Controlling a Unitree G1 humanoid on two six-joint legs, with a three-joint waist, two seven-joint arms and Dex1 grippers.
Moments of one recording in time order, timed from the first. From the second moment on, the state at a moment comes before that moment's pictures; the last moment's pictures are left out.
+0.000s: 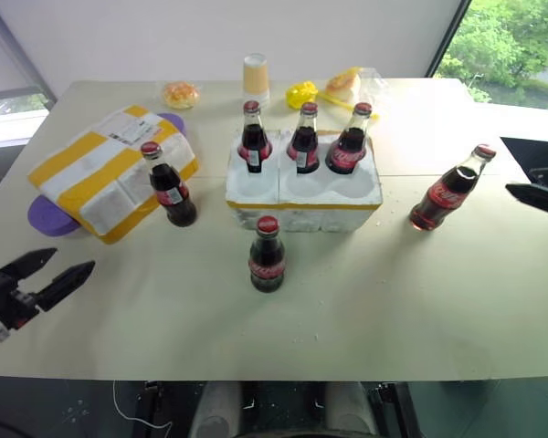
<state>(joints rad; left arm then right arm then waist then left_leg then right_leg) 0.29 0.85 0.83 -0.33 -0.84 0.67 -0.82 -0.68 -1.20 -0.34 0.80 0.40 0.45 1.43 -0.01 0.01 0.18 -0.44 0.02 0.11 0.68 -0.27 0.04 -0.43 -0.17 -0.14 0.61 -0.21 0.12</state>
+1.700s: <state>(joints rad) -0.57 0.62 0.11 0.28 -0.37 0.45 -0.81 -0.55 -1.12 -0.55 -0.22 1.16 1.09 1.07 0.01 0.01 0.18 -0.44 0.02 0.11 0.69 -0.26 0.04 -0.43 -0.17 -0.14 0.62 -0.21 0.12</state>
